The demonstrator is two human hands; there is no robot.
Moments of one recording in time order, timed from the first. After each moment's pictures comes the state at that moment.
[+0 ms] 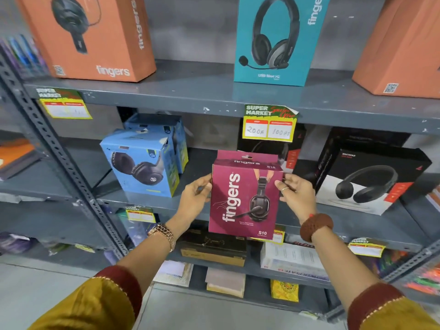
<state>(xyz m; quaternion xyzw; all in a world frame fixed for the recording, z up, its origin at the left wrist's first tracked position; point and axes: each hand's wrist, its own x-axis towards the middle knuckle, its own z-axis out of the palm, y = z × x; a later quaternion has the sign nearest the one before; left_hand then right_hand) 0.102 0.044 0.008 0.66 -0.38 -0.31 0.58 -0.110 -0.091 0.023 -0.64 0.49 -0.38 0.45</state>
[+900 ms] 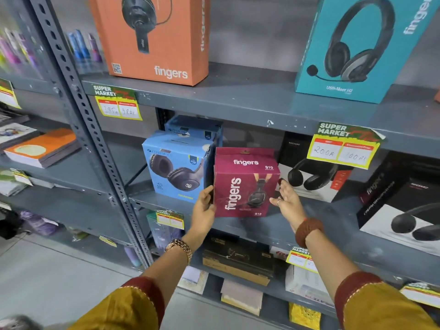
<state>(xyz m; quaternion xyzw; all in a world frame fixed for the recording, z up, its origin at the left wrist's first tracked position) 0.171 0.068 -0.025 0.63 -0.24 -0.31 0.67 0.020 -0.094 -0.007 -0.66 0.41 -0.26 0.57</state>
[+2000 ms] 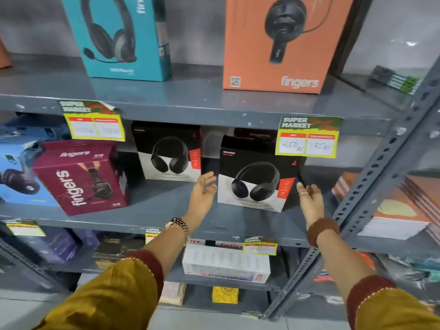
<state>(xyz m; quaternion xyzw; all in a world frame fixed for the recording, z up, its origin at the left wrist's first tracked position) -0.168 -0.176 -0.020 0.63 -0.35 -0.33 0.62 -0.405 -0.284 -0.008 -0.47 0.55 -0.47 0.51</state>
